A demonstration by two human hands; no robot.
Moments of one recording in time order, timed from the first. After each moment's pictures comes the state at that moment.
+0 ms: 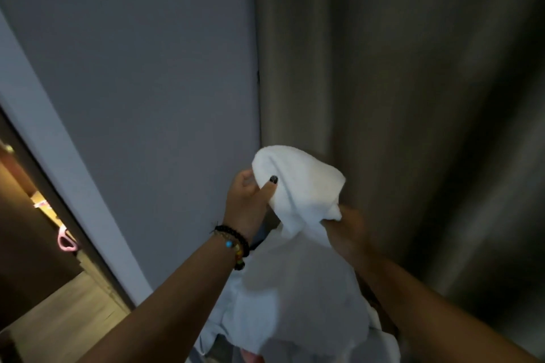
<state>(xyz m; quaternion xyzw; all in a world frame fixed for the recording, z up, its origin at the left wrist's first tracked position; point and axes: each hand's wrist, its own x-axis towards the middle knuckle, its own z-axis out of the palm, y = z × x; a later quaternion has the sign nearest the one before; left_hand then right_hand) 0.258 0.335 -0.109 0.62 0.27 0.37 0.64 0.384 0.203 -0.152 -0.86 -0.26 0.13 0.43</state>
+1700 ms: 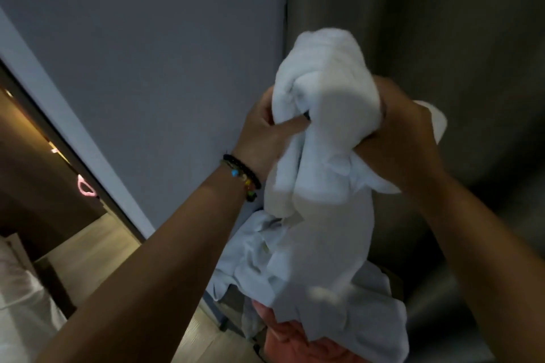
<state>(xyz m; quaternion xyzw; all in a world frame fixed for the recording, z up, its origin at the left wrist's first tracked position) 0.275 0.379 -0.091 0.64 0.14 0.35 0.67 0.390 0.230 -0.058 -0.76 -0.47 -0.14 0.42</state>
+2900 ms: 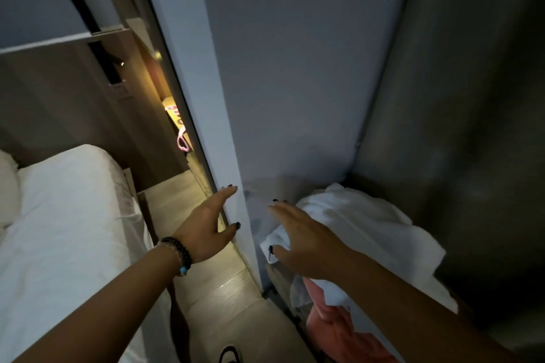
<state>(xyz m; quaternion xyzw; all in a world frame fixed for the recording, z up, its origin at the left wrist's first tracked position) 0.013 0.377 -0.225 0.84 0.46 0.11 0.27 0.214 0.272 -0.211 -0.64 -0.71 0.25 0.14</state>
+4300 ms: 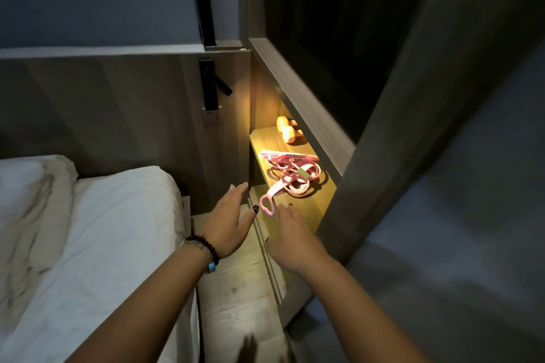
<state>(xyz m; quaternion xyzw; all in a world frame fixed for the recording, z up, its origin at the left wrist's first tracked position) -0.176 0.840 -0.228 0.71 0.60 0.20 0.32 -0.029 0.809 -0.226 -0.68 -0.64 0.32 0.13</state>
